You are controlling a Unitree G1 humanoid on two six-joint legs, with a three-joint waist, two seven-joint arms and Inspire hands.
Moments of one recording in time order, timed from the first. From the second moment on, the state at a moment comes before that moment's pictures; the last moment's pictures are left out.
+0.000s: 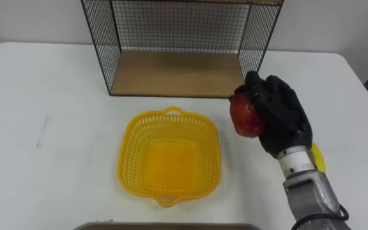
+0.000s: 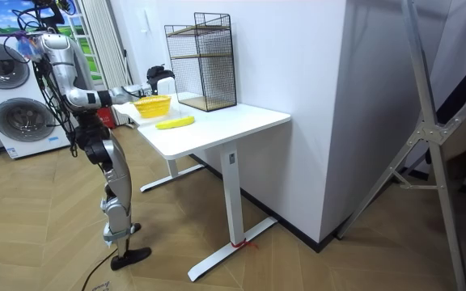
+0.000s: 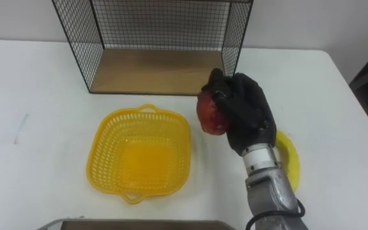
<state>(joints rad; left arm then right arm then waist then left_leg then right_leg) 0.26 0.15 -0.05 1.10 0.38 0.02 0.14 0.10 -0.24 0.14 -0.10 0.74 -0.15 0.09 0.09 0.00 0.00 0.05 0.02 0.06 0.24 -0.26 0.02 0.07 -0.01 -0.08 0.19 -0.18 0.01</state>
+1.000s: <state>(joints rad) 0.21 0.20 -0.10 1.09 0.39 0.06 0.07 0.05 -0.27 0.34 -0.13 -0.05 -0.02 0.22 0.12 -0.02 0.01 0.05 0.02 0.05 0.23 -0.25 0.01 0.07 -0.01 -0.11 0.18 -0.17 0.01</state>
